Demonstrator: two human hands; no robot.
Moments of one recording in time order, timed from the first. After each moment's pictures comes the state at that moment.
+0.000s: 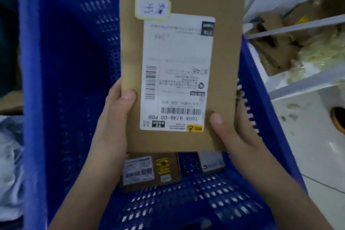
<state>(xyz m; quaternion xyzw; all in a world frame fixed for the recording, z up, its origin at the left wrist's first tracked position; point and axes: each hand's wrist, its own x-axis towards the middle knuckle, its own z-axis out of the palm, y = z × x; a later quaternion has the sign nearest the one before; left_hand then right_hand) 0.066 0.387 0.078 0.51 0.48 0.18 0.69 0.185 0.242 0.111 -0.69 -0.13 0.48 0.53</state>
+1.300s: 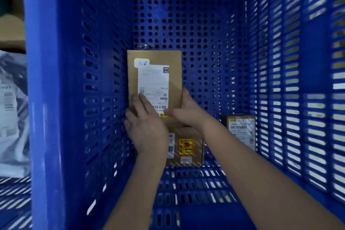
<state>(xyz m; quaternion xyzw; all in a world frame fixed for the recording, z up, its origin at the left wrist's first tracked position) 0.013 0.381 -0.114 0.76 0.59 -0.22 0.16 0.122 0.365 -0.145 -0.74 -0.16 0.62 0.22</state>
